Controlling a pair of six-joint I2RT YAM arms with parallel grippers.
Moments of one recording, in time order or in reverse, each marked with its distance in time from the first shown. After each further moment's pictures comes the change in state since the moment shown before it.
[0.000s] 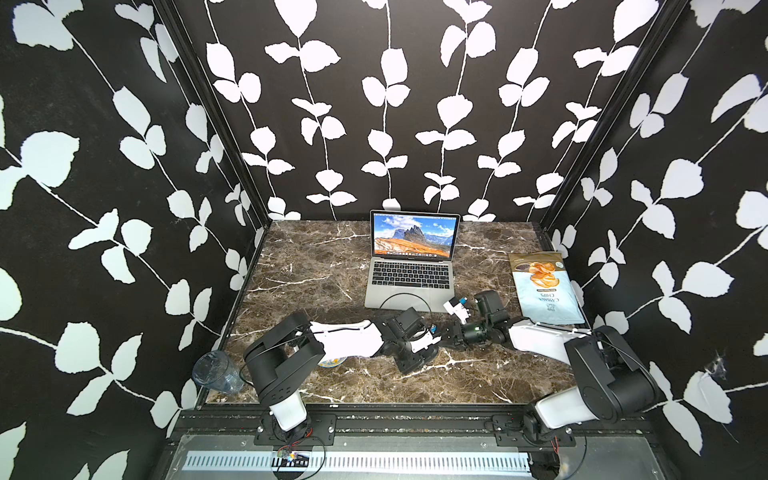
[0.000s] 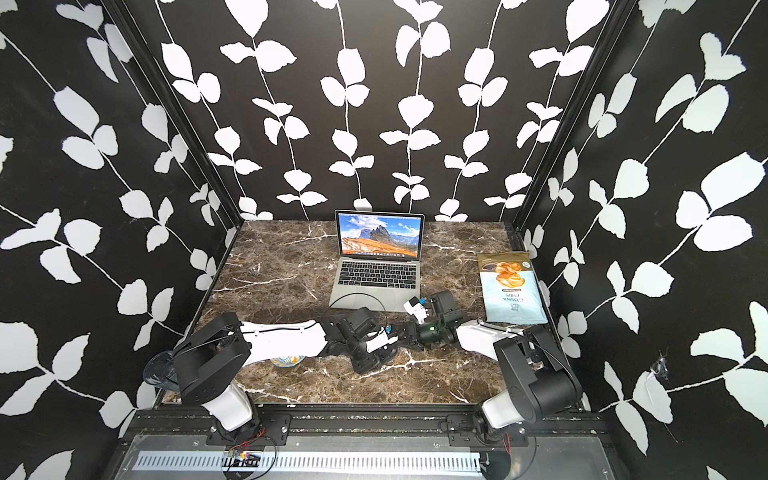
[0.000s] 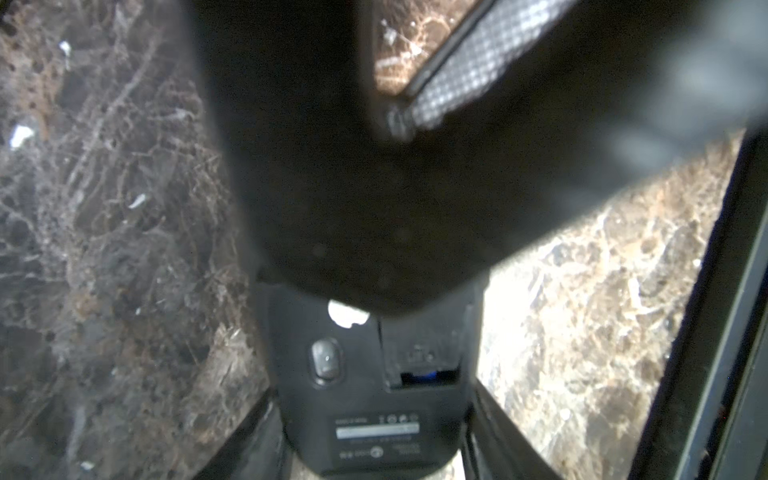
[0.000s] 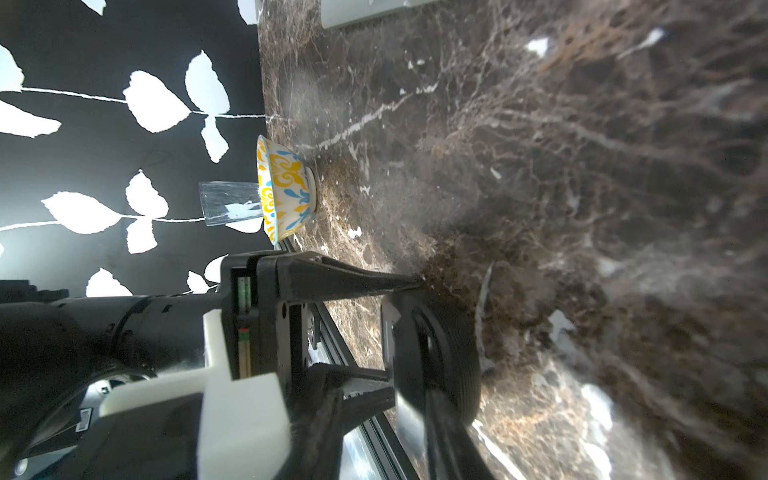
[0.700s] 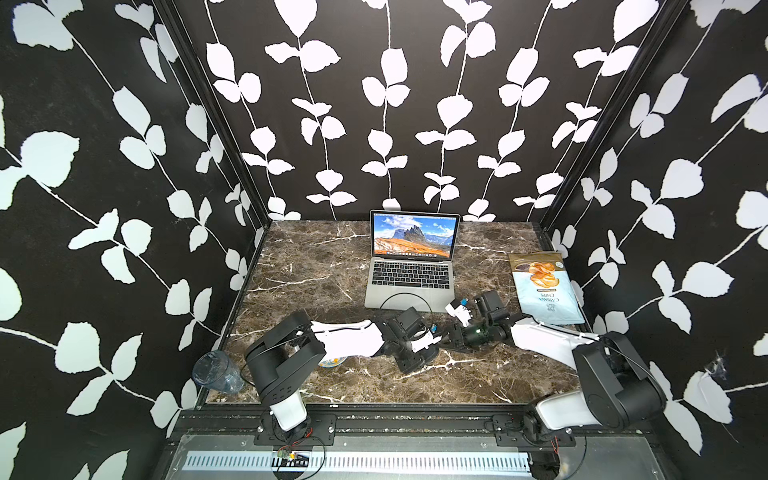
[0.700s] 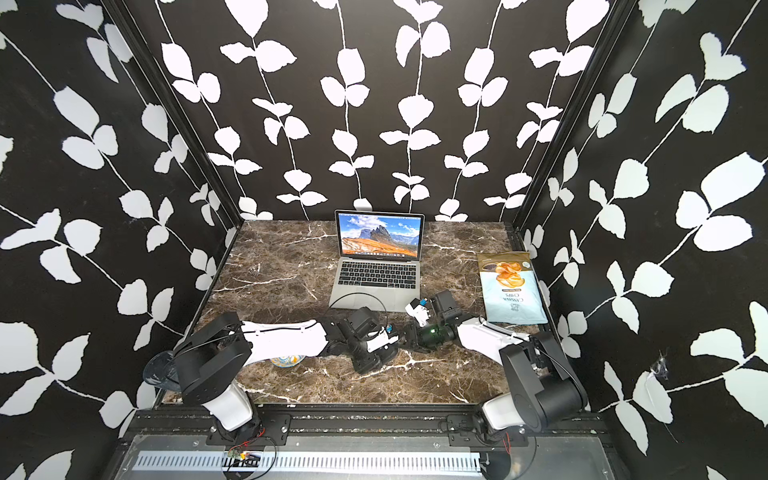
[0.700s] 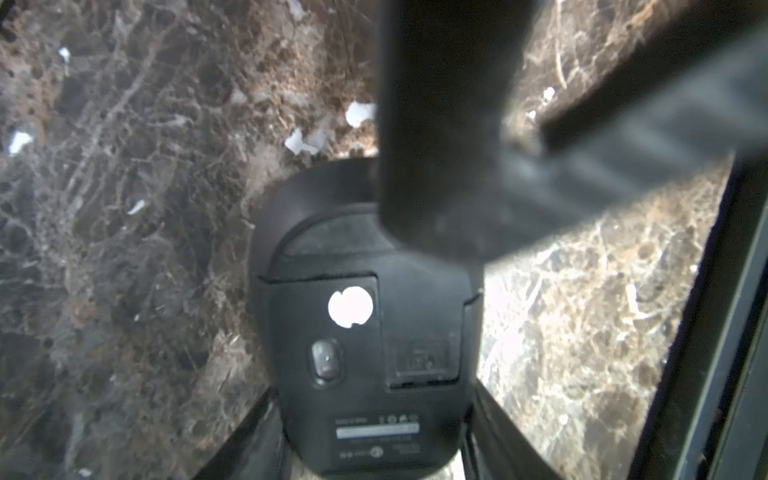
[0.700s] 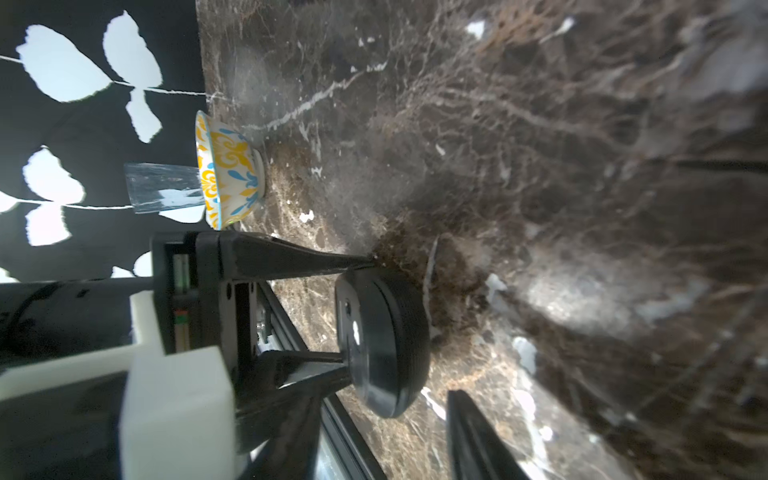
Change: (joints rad) left arm 0.000 0.006 0.007 0.000 0.003 -0.003; right arm 0.006 -0.065 0.036 -0.208 0.145 -0.146
